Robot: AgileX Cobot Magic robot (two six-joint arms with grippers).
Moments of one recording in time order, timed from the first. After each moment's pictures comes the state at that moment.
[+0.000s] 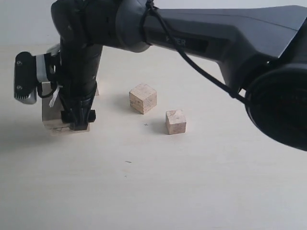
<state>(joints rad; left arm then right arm) 0.02 0.01 0.00 -0.02 0.37 -0.05 1.03 2.31 -2.02 0.09 0.99 -0.93</state>
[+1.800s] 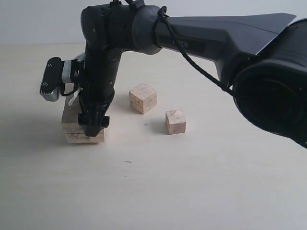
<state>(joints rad) 0.02 0.01 0.00 -0.02 0.37 -0.05 0.95 2.38 -2.03 0.20 1.06 -0.89</state>
